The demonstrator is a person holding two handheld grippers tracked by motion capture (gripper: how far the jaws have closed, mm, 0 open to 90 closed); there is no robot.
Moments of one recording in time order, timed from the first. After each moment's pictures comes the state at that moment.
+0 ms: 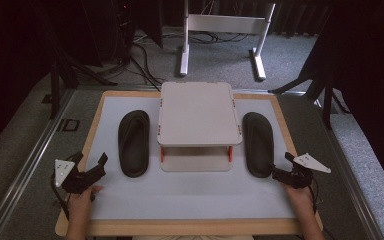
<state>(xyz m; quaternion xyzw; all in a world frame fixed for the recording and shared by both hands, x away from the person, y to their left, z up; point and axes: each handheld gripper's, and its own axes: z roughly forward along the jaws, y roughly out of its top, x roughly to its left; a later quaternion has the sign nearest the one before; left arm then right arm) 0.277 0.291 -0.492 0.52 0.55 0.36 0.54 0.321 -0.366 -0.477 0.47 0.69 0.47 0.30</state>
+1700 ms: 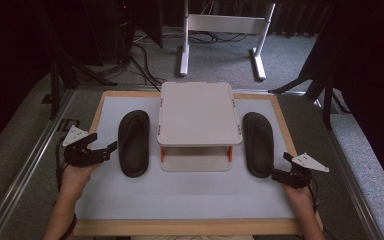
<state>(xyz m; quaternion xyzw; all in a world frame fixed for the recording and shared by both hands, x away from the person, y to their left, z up) 0.327 0.276 -0.405 0.71 0.48 0.24 0.46 0.322 -0.363 -0.477 0.46 0.70 0.46 0.29</state>
